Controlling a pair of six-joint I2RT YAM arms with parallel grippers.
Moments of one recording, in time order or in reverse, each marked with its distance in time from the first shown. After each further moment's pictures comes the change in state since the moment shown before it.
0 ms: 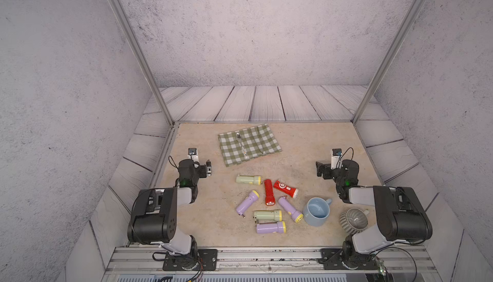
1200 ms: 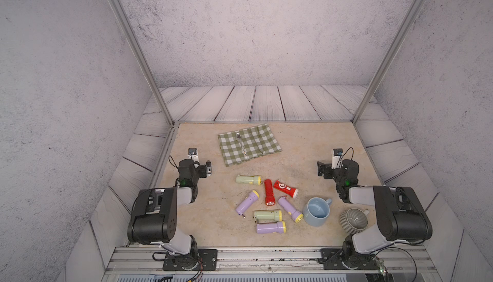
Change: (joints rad) left arm 0.000 -0.003 0.012 -0.033 0.003 0.003; right arm 0.002 -0.006 0.016 -0.044 0.083 0.028
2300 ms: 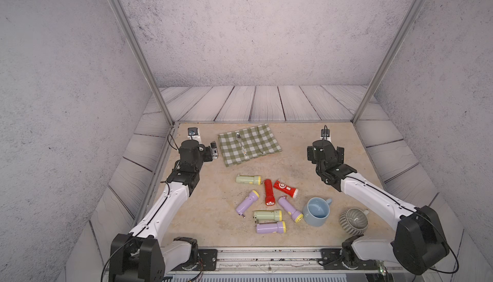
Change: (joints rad) left arm -0.198 -0.402 0.325 -0.628 -0.127 -0.217; right arm 0.495 -0.230 0.426 -0.752 0.810 0.165
